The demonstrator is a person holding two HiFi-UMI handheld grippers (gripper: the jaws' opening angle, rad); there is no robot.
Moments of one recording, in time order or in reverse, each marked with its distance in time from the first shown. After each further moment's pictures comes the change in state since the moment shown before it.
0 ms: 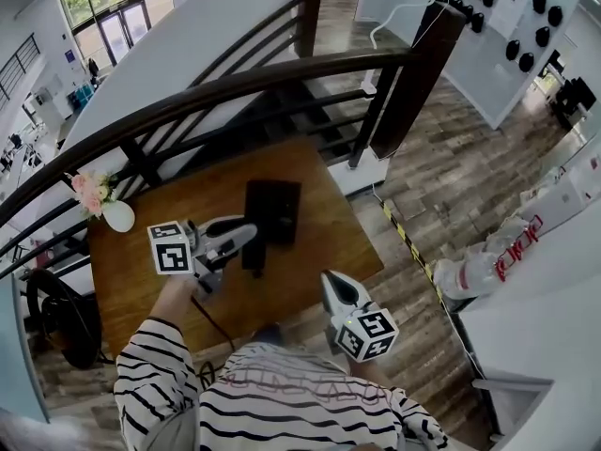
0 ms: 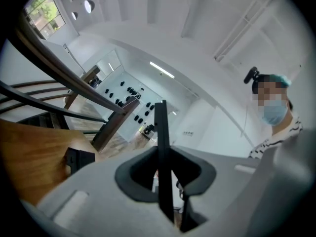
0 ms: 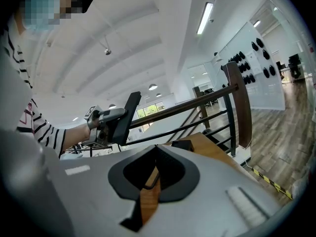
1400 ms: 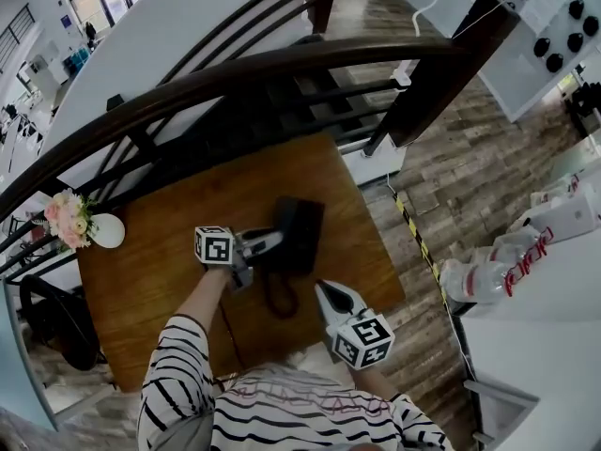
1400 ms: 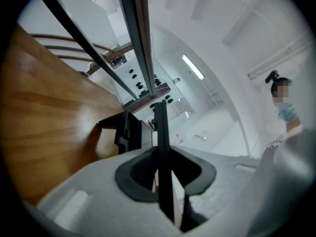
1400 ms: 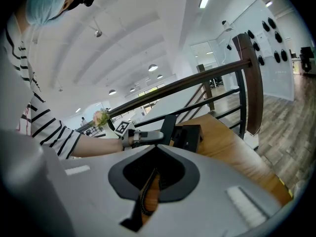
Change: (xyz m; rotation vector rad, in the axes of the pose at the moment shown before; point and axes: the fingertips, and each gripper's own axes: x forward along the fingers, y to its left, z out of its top) left arm 0.037 0.311 -0.071 -0.354 0.066 0.041; right arm 0.196 -0.058 -0.027 0.033 0.227 0.038
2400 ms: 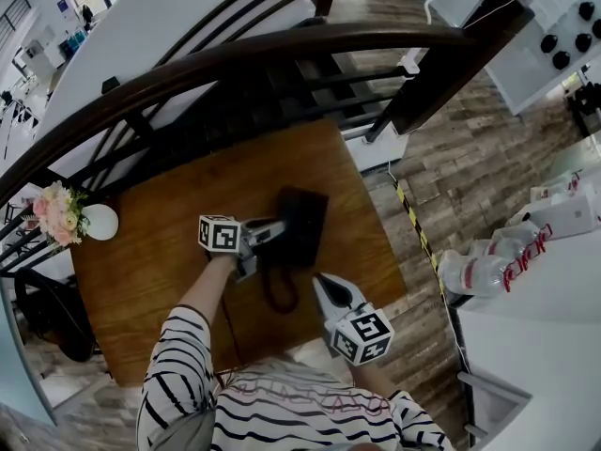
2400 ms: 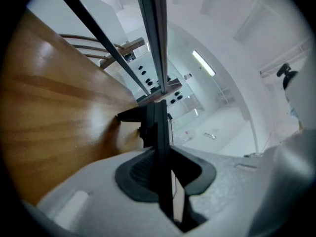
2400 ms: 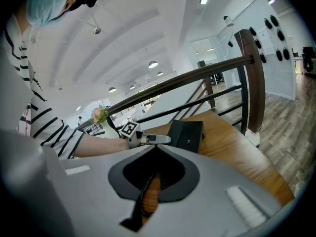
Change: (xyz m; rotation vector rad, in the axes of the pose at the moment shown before) left arm 0.004 0.060 -0.012 -0.049 0.042 0.105; right arm 0.029 -0.005 -0.011 0.000 0.036 0.006
